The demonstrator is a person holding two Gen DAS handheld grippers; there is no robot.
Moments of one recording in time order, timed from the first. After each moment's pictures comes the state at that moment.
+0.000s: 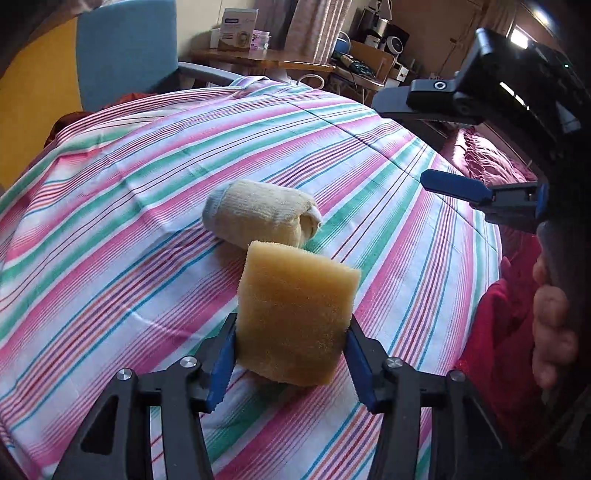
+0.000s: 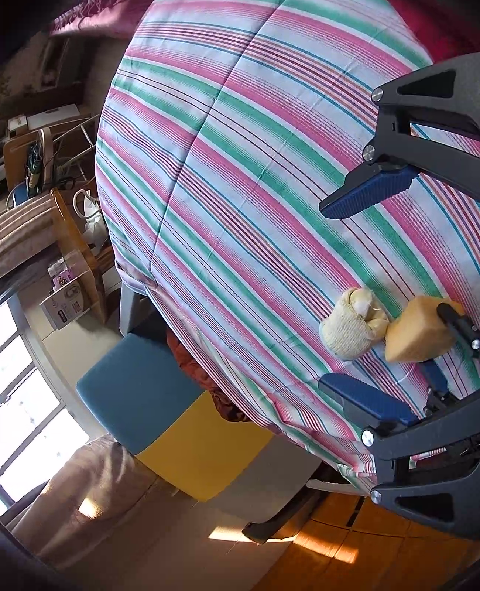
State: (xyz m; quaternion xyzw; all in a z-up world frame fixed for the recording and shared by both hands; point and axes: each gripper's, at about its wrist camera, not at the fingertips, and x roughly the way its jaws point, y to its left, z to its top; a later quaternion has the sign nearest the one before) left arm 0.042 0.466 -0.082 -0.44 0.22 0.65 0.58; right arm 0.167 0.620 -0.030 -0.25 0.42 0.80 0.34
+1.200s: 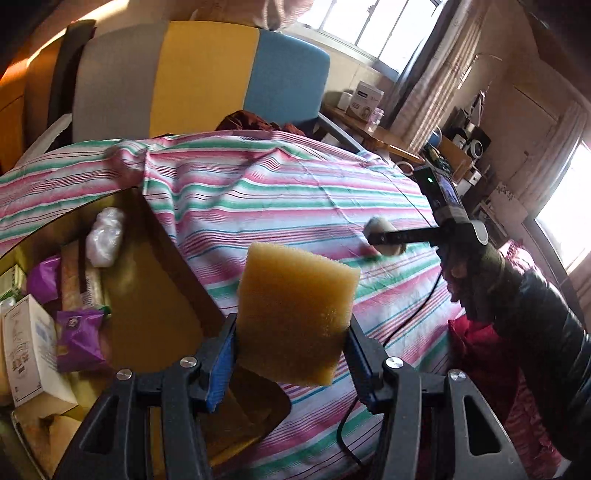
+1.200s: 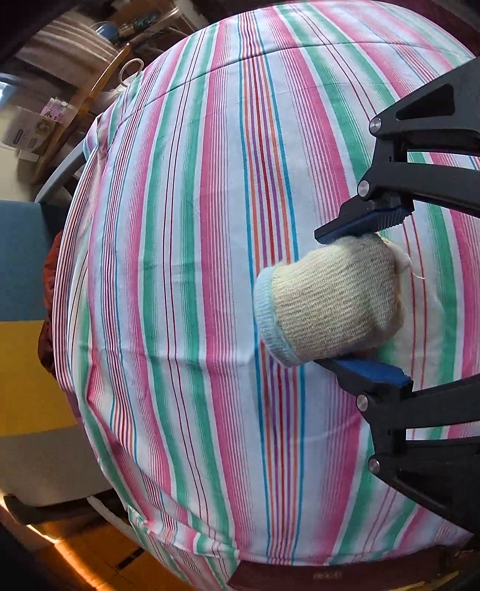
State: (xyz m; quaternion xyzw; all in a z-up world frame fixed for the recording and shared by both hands) left arm -0.017 0.206 -0.007 -0.44 0.05 0.77 0.45; right arm 0.026 0.573 -0.084 -0.54 0.15 0.80 0.22
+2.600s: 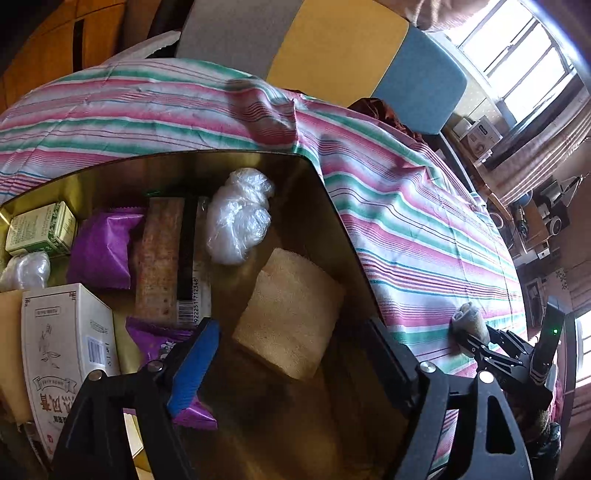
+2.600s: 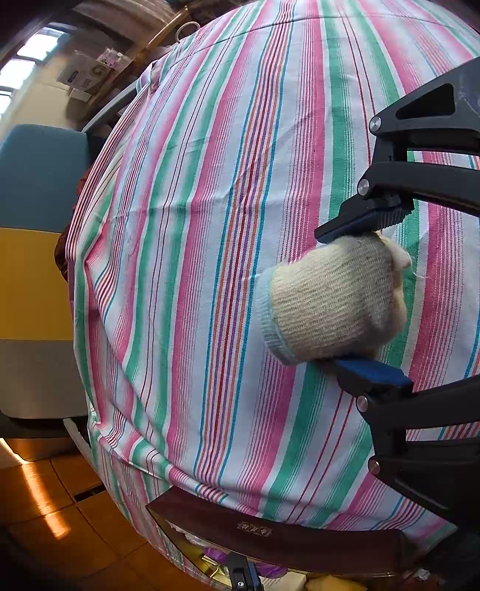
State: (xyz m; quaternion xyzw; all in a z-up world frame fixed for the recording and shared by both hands) left arm -0.135 0.186 -0.067 -0.55 -0.03 0.79 0.29; right arm 0.020 0.472 -0.092 -0.52 0.09 0.84 0.14
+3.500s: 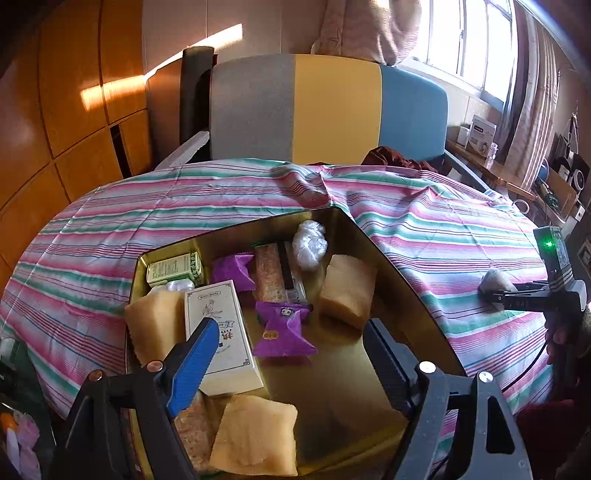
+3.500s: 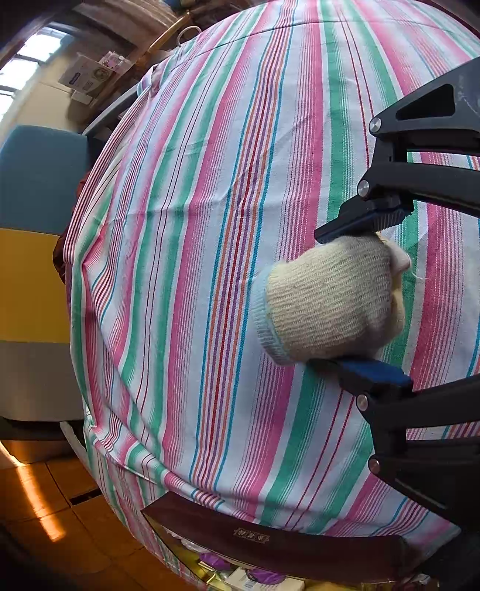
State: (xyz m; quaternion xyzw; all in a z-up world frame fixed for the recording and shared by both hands) left arm -0.047 0.112 -0.003 -0.39 0.08 0.89 0.23; right arm 0.019 0.471 -0.092 -0.52 0.09 0.84 0.15
